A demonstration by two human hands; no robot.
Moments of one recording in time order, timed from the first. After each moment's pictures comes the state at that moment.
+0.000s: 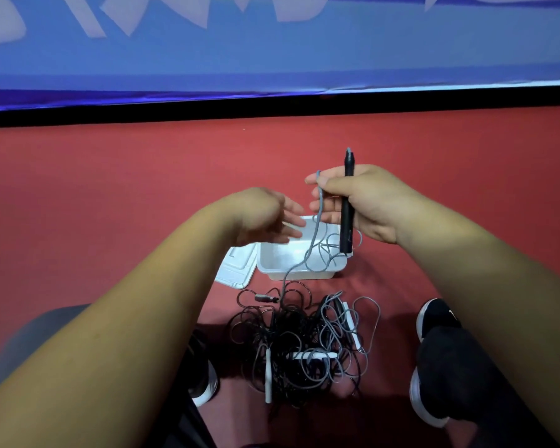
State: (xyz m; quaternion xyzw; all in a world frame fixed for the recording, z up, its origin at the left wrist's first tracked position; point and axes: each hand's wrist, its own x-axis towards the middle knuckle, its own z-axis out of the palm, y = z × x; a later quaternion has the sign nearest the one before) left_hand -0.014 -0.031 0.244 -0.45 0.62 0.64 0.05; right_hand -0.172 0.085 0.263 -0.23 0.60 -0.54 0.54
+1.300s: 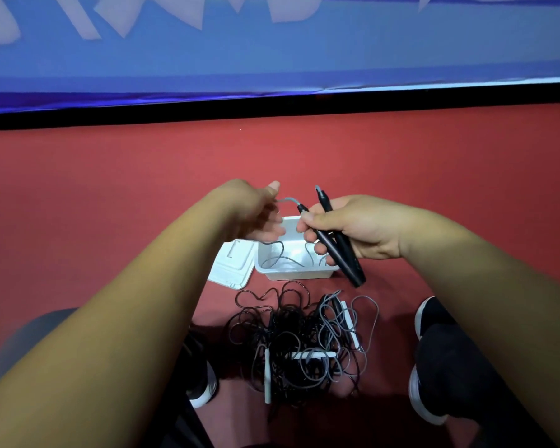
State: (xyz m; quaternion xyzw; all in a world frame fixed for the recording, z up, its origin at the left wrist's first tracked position) left_hand -0.011 -0.033 0.260 -0.55 0.55 0.63 -0.02; right_hand -0.171 0.105 0.249 -0.29 0.60 -0.35 0.66
